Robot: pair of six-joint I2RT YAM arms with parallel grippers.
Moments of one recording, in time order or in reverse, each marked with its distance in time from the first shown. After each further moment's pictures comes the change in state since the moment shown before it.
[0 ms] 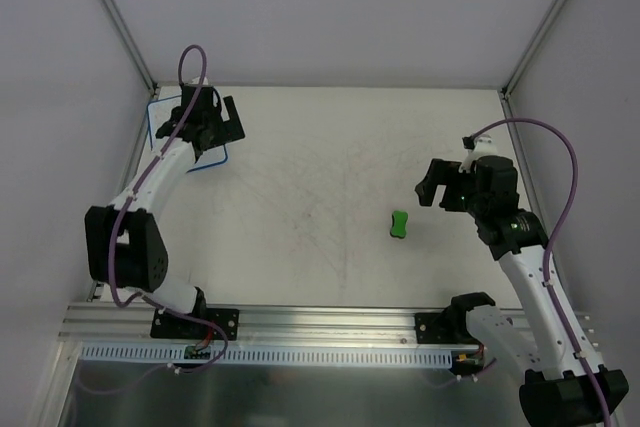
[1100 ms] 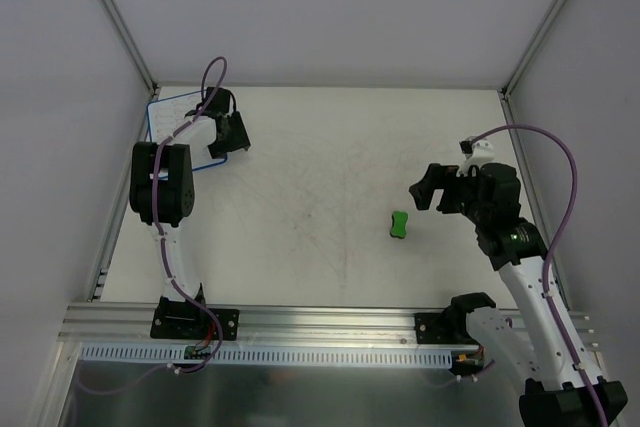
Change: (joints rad) left arm 0.050 0.596 0.287 -0.004 0.097 -0.050; right arm 0.001 -0.060 -0.068 0.115 -0.110 -0.029
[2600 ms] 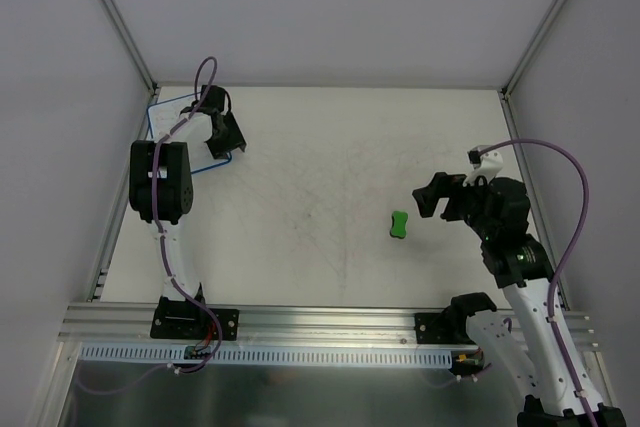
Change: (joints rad) left arm 0.027 0.032 0.053 -0.077 0.044 -0.076; right arm 0.000 -0.137 -0.048 0.005 0.000 0.000
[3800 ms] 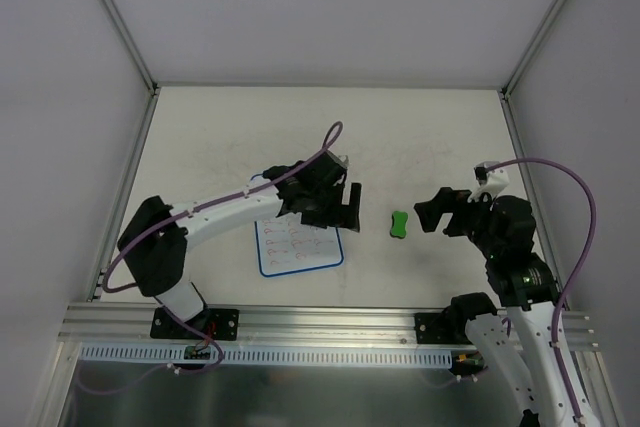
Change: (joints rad) left arm -0.872 -0.433 -0.328 -0.043 0.124 -0.241; right arm 0.000 -0.160 -0.050 -0.080 -0.029 0.045
